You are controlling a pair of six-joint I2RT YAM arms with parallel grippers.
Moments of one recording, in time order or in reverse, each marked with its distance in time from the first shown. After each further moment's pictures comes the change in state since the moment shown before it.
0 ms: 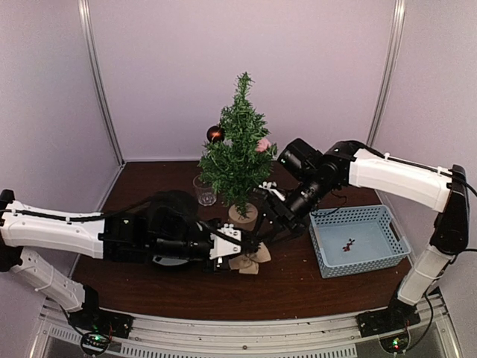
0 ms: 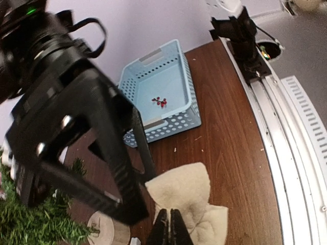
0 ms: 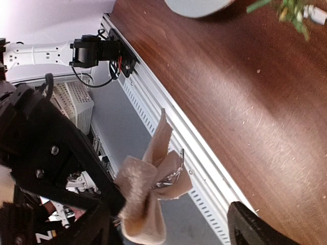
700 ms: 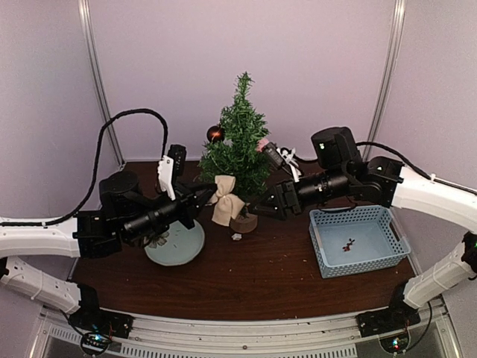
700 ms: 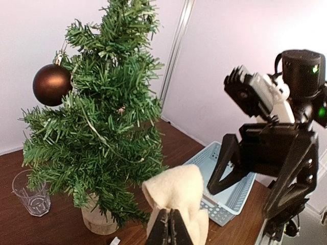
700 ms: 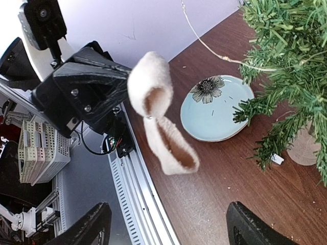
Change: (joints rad) left arm 0.168 -0.259 -0.191 0.355 -0.266 -0.885; right arm 0.063 -0.346 -0.259 0.591 0.327 -0.009
